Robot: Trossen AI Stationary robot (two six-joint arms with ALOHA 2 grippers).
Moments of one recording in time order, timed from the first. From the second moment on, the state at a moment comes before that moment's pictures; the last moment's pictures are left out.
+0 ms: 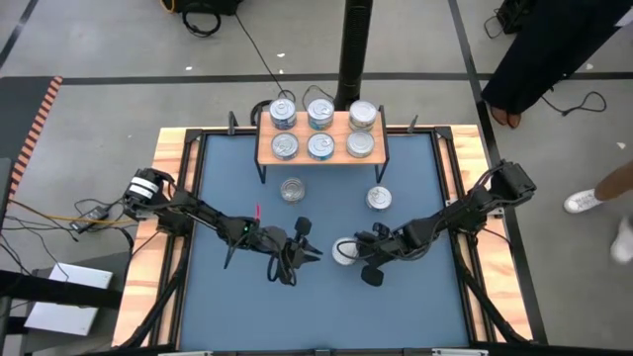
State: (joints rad) left arm -0.28 1.70 0.74 0.56 -0.13 0.49; right arm 0.39 1.62 0.72 -0.16 0.18 0.70
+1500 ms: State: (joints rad) left arm -0.29 1.94 1.12 0.04 -0.29 0.75; right arm 0.44 1.62 0.77 -0.14 0.26 0.55
